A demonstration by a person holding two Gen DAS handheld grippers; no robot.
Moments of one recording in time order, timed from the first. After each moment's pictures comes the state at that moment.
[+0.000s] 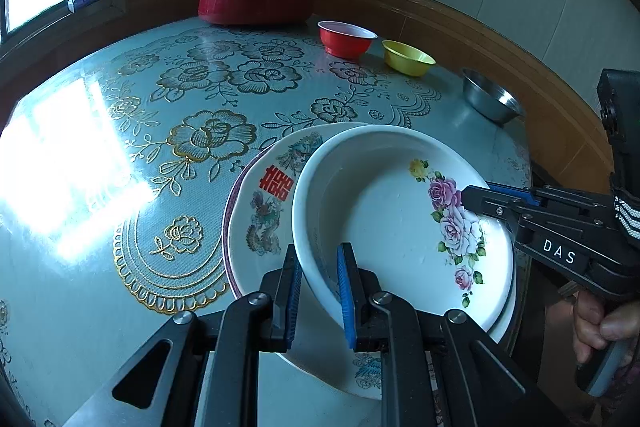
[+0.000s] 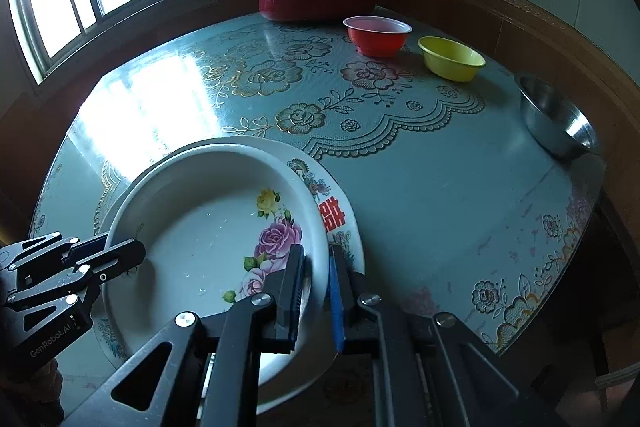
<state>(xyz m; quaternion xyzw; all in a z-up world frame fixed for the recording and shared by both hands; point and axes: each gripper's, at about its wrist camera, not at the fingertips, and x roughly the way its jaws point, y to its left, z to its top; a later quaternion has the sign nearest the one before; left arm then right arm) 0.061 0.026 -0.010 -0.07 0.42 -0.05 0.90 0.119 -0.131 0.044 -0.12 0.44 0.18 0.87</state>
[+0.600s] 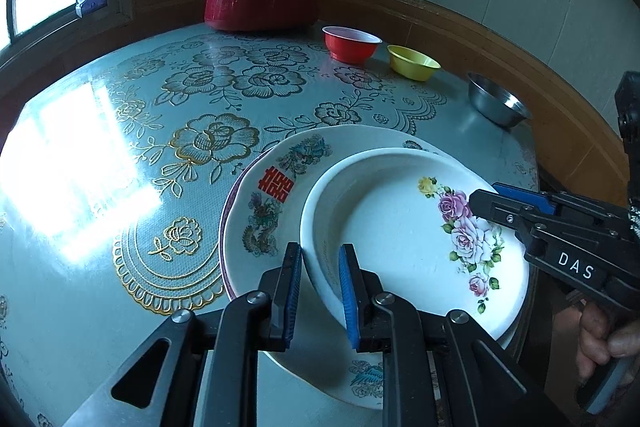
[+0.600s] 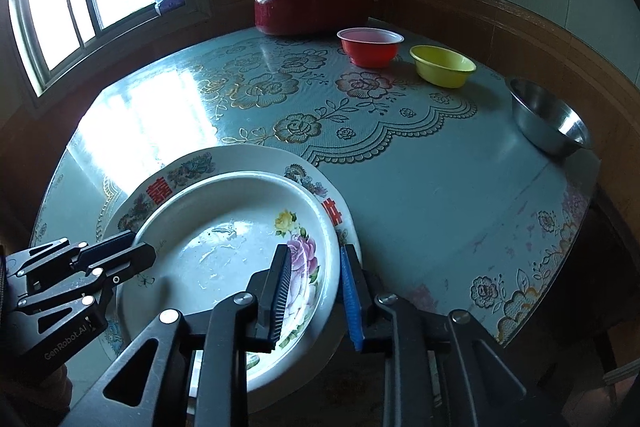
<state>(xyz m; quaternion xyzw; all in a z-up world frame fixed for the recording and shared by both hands) 0.059 0.021 -0.013 -0.07 0.41 -0.04 0.91 0.109 -0.136 0.045 -0.10 0.41 0.18 0.89</state>
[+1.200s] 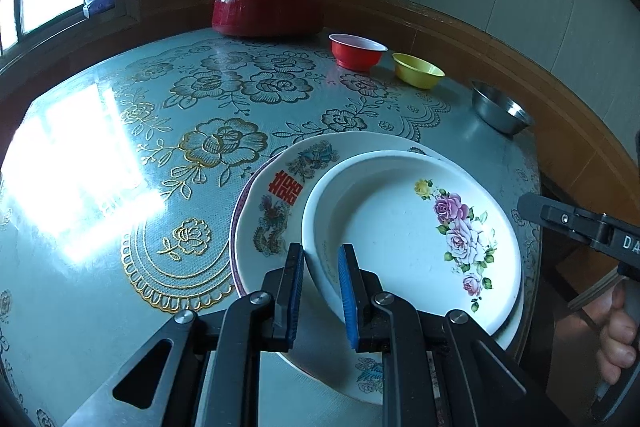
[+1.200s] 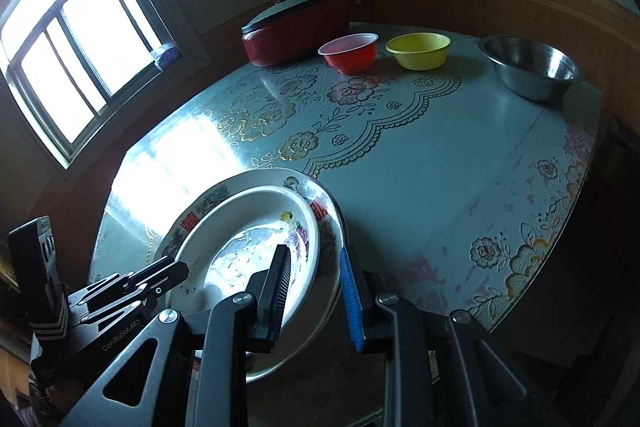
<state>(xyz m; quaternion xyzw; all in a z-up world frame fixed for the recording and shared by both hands) 0.054 0.027 -0.008 -0.08 0.40 -0.02 0.91 0.096 -0.187 0.060 0.05 0.42 0.22 0.88</state>
